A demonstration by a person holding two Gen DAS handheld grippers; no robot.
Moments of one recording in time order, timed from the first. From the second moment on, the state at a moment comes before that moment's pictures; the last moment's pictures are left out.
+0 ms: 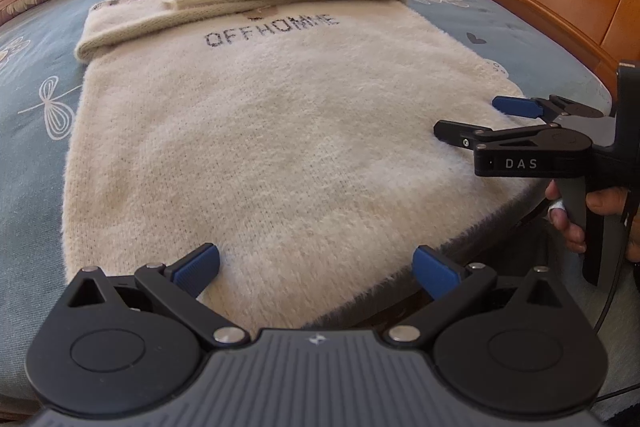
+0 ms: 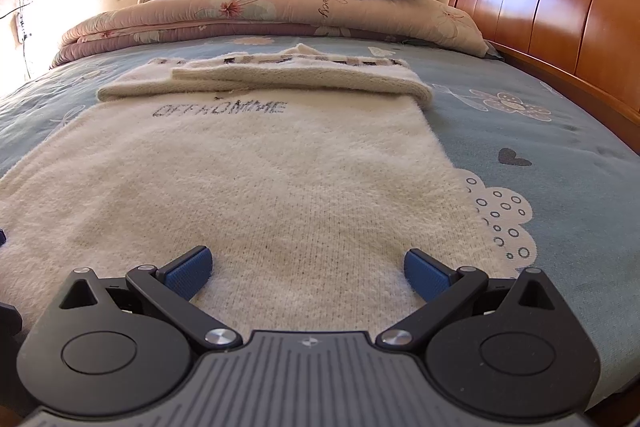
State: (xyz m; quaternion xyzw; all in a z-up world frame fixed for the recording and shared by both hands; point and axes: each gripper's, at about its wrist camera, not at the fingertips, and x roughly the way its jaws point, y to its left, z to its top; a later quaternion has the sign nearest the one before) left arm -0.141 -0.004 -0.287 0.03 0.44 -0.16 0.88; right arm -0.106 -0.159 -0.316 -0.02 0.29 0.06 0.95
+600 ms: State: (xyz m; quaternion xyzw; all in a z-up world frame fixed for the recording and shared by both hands) left arm -0.166 -0.051 -0.289 0.29 0.33 -0.21 0.87; right arm -0.104 -0.164 -0.310 0.00 0.30 0.07 0.95
